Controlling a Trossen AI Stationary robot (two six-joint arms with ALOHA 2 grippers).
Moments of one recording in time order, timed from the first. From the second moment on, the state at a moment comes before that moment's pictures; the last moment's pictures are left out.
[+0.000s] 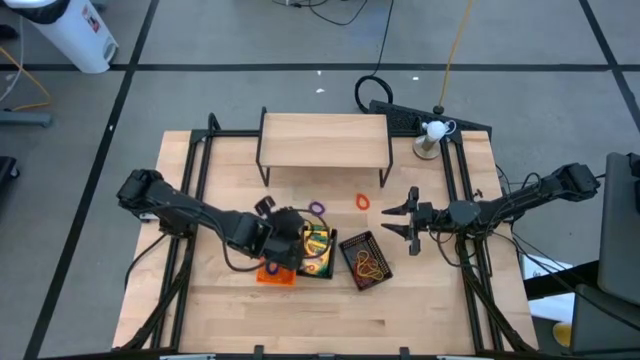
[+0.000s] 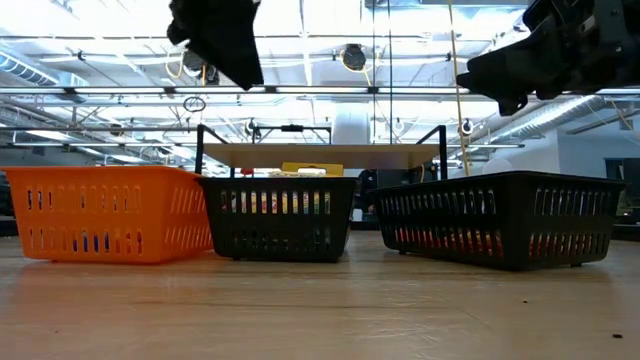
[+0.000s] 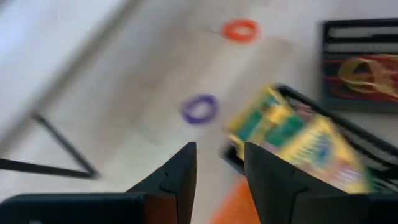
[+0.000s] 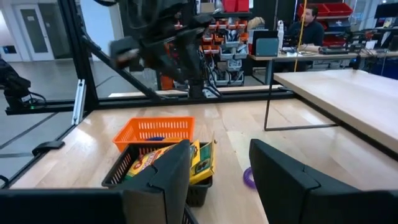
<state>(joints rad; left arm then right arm) -0.36 1.66 1.38 -0.93 -0.66 -0.77 0.25 0.79 0.13 0.66 0.31 0.05</state>
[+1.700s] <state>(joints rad) 0.04 1.64 0.96 0.11 -0.10 -0.12 -0.08 1.34 0.15 0.67 0.31 0.08</state>
